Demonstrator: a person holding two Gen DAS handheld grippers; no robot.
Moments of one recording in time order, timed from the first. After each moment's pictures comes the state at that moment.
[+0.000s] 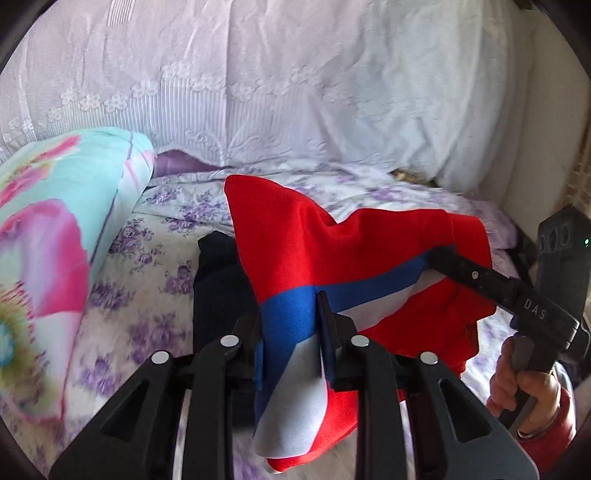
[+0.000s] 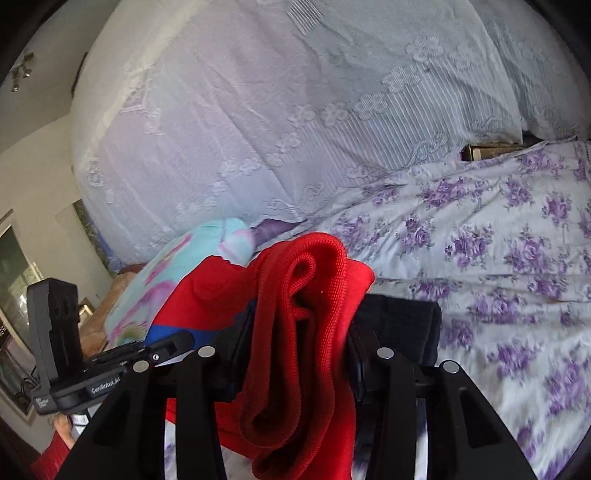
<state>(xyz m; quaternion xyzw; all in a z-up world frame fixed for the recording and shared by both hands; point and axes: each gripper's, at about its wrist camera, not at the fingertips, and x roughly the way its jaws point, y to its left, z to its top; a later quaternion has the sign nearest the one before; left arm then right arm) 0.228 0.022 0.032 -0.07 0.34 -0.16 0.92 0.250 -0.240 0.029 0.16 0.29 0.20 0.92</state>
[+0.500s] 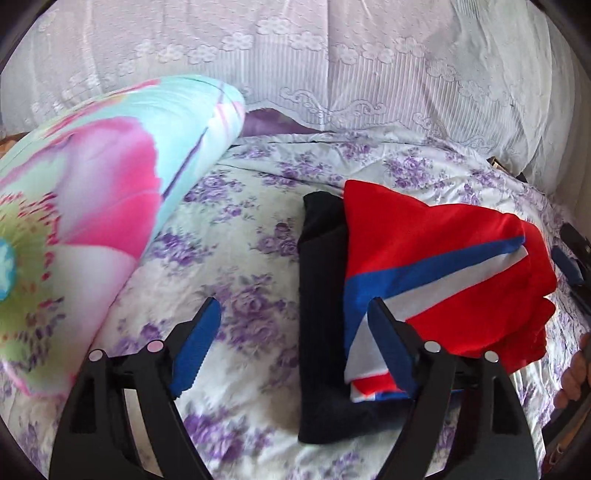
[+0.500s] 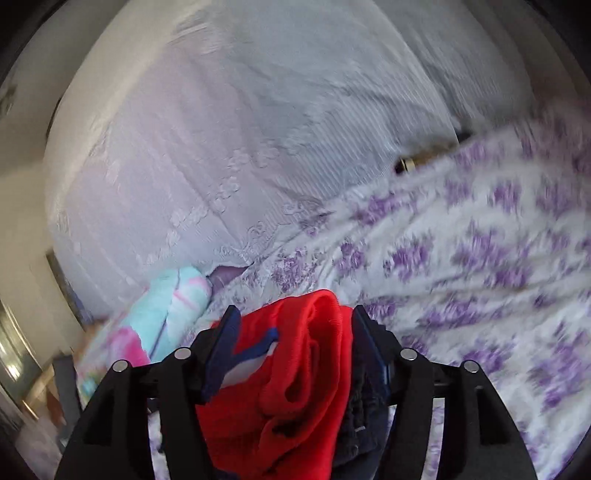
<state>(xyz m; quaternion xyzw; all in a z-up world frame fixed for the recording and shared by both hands) 0.230 0.062 -0.033 -0.07 0.36 -0.02 0.93 0.213 -0.257 0.005 0.14 0.23 0.11 0.96</state>
